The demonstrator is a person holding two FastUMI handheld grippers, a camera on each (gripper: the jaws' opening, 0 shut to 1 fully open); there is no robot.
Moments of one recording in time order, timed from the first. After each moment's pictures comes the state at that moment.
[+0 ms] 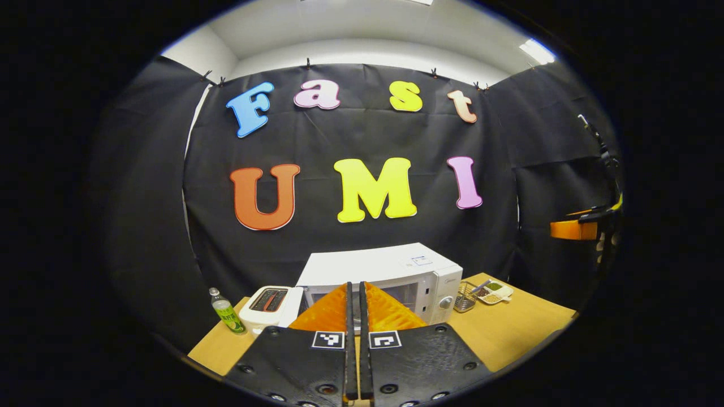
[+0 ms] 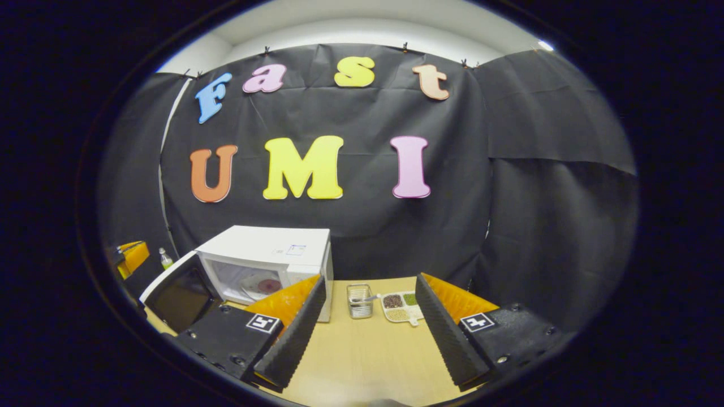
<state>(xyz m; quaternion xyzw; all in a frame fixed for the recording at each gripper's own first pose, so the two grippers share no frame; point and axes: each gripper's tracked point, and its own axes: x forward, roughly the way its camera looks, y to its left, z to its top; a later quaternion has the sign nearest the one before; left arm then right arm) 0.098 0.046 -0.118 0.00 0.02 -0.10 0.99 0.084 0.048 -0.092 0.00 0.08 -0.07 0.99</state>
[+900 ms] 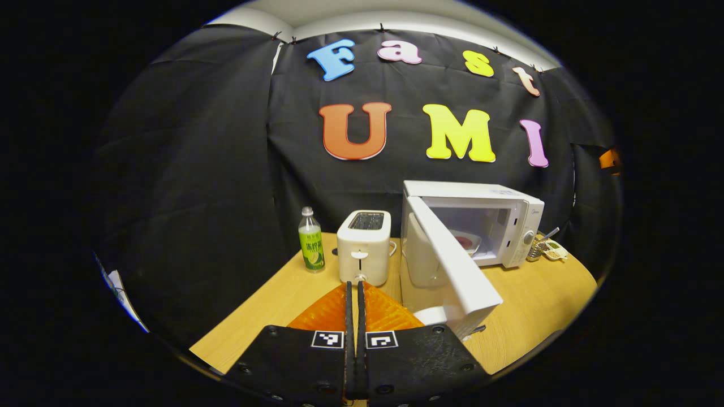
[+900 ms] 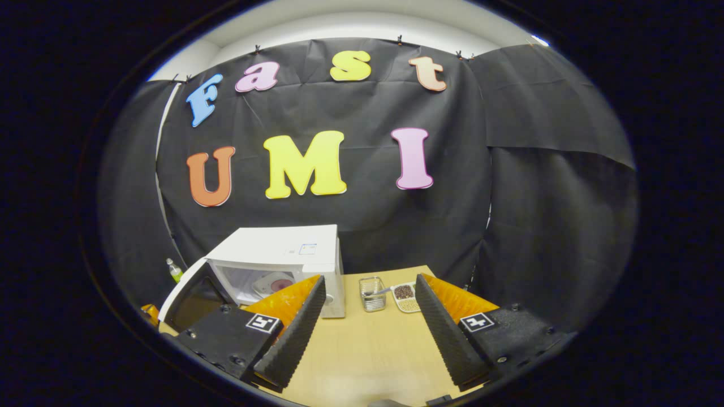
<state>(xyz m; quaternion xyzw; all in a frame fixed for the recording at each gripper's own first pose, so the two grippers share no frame) 0.035 0.225 -0.295 -0.03 0.16 0.04 0.99 0.079 0.094 -0.082 0.03 0.11 -0.07 0.99</state>
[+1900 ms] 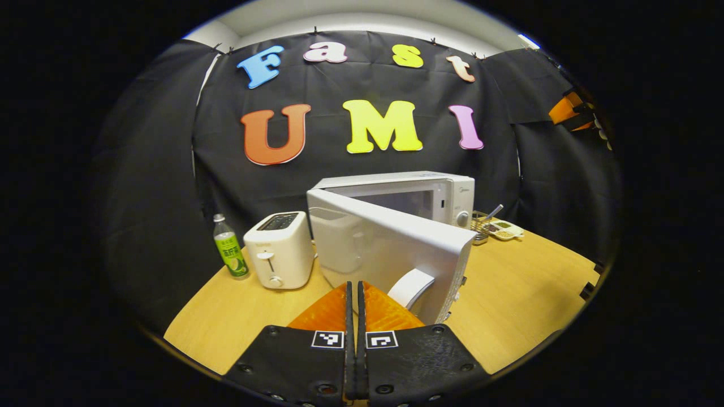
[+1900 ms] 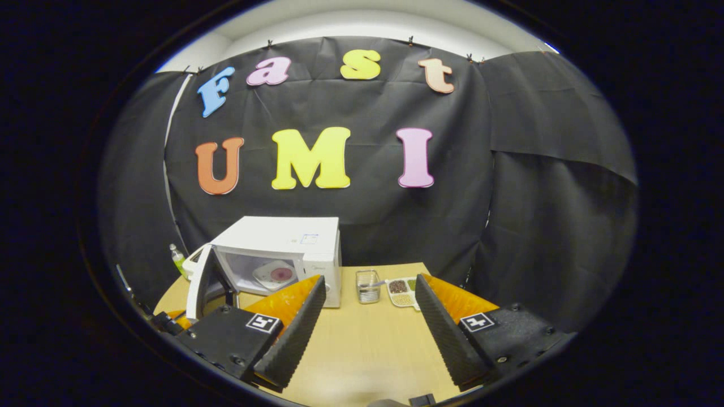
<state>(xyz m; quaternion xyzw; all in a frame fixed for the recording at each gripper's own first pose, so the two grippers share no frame) 0.052 0.060 -0.300 0.02 0.12 -0.12 0.98 0.048 0.077 -0.080 0.00 0.13 -0.06 0.99</state>
